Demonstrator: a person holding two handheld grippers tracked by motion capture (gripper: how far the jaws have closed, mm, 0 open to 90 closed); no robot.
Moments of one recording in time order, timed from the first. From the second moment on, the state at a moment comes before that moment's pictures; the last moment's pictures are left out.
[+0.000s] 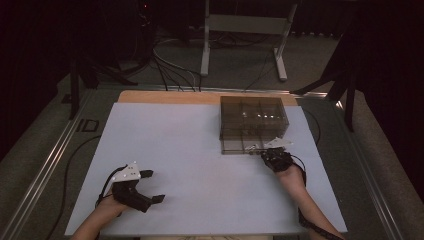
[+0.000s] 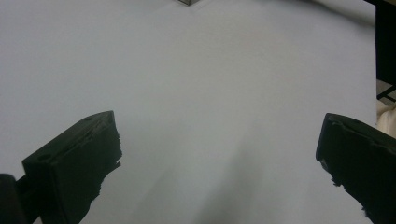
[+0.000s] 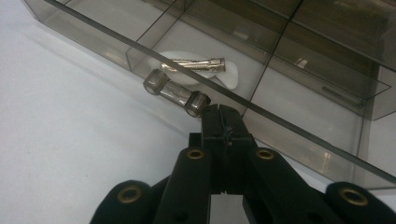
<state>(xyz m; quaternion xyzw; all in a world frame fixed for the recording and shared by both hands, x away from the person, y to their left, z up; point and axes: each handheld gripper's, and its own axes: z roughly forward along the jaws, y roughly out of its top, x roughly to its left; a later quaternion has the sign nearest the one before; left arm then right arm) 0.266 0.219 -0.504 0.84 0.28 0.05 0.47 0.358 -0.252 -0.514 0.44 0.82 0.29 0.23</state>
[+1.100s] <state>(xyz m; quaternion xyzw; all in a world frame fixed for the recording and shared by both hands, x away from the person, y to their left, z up) 0.265 0.219 -0.504 0.84 0.28 0.05 0.47 0.377 -0.246 -0.513 0.45 0.81 0.28 0.23</state>
